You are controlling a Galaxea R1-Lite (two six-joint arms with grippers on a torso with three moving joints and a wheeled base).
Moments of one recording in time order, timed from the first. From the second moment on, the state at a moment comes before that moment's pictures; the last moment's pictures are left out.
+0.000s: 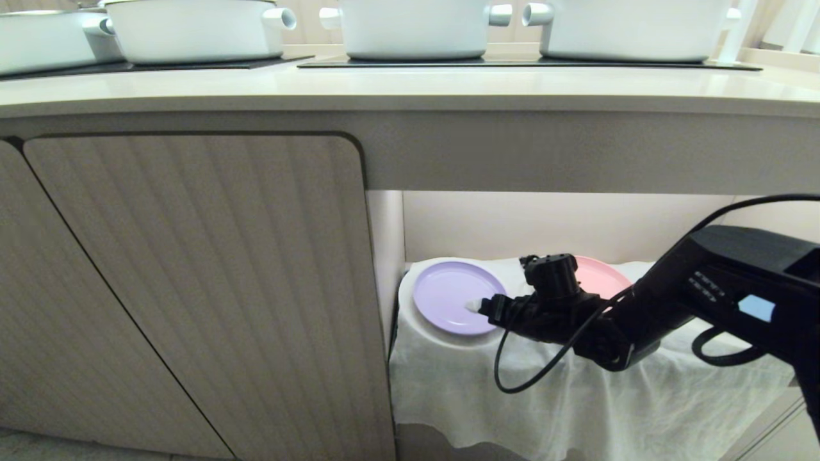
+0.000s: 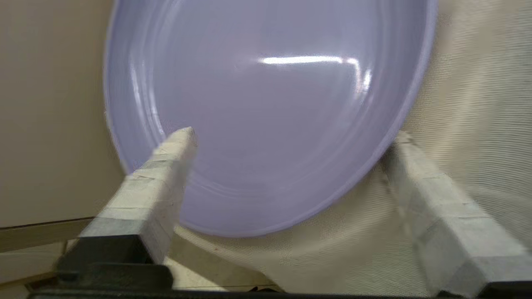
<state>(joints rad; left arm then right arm) 0.00 0.00 0.00 0.00 0.01 -0.04 0.41 2.30 -1.02 -0.66 0.14 0.62</state>
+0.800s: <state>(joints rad) 0.00 0.00 0.00 0.00 0.01 -0.04 0.41 2.30 -1.02 -0.67 0.14 0.62</state>
